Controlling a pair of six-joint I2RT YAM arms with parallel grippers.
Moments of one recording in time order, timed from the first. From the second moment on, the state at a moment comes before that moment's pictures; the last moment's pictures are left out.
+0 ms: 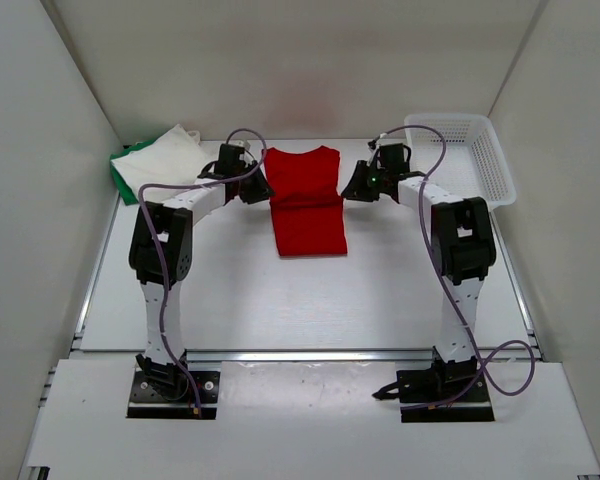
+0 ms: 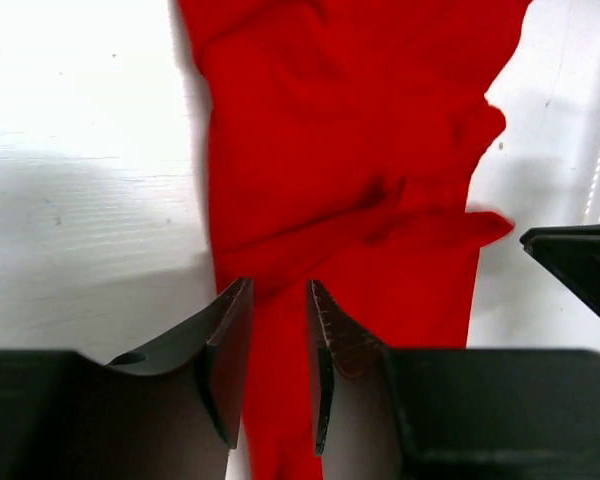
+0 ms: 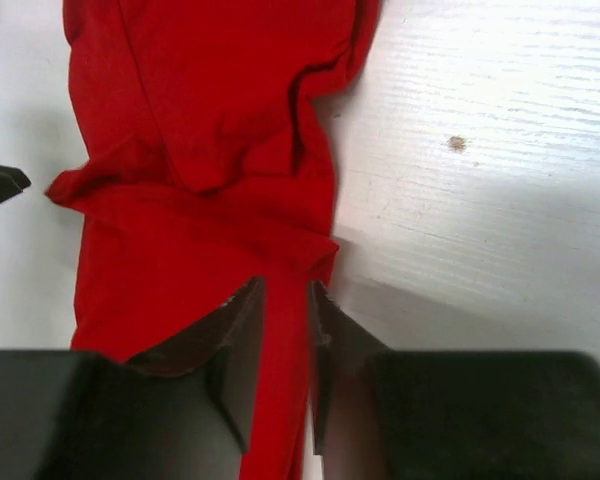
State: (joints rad) left arm -0.27 2.12 1.56 -0.19 0.25 -0.61; right arm 0.20 2.13 1.54 -0.15 -0.44 0.42
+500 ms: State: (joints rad) left arm -0.47 1.88 1.09 0.10 0.29 -0.75; right arm 0.35 1.96 1.38 -0.03 -0.40 0.41
